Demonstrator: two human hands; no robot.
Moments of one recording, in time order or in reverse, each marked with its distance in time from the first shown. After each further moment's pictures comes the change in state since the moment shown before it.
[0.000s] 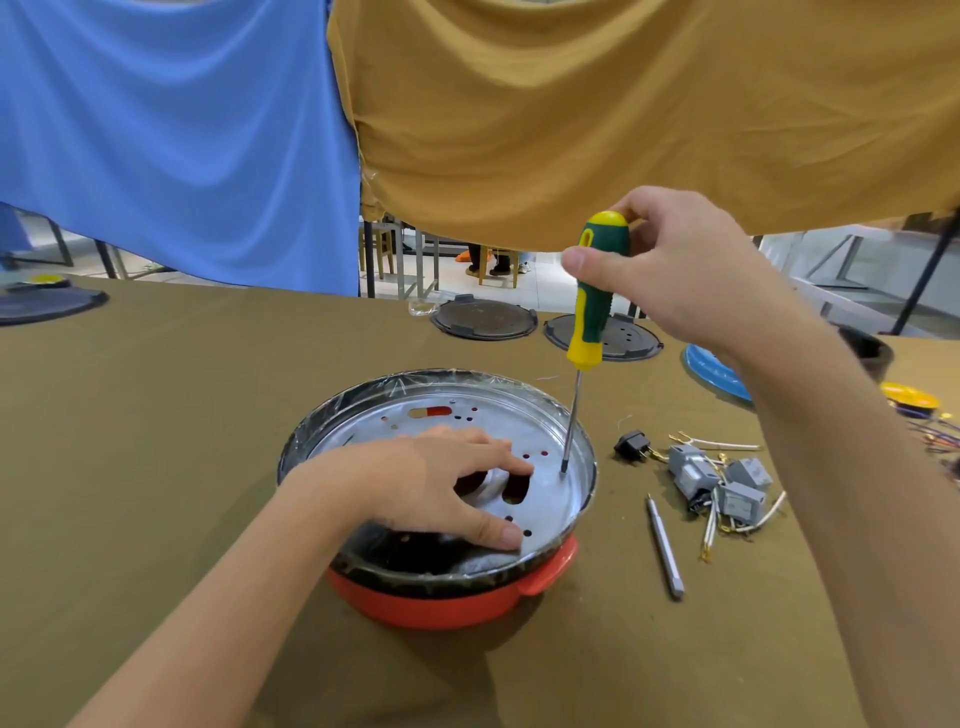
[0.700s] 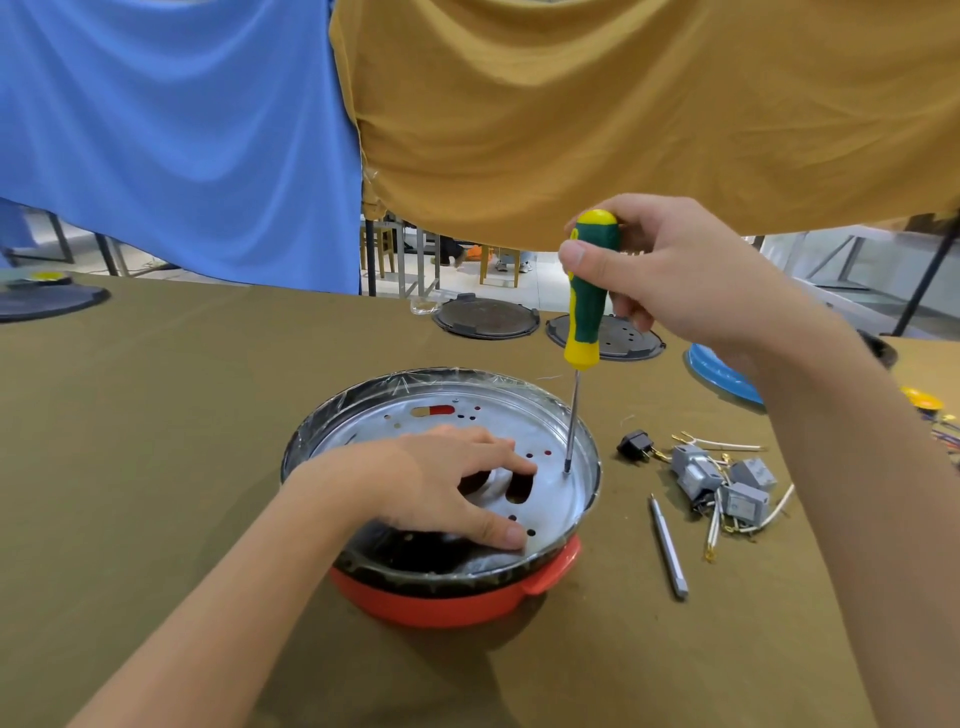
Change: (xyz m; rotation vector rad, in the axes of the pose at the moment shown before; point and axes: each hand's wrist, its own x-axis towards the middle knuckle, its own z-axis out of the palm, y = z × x) left_hand 0.001 0.001 0.000 0.016 0.000 0.000; right_hand -0.004 -0.003 0.000 0.226 -0.154 -0.070
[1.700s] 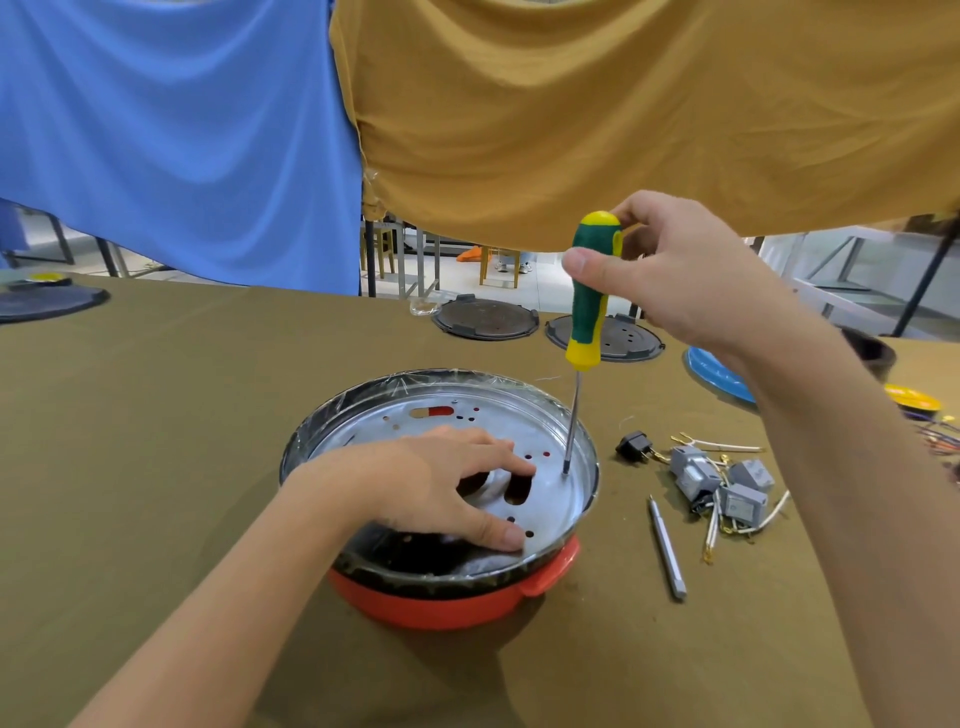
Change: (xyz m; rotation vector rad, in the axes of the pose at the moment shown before) left_hand 0.001 -0.001 0.000 -0.014 -0.004 0.002; right_hand 0.007 0.009 -0.001 -0.088 0.077 0.027
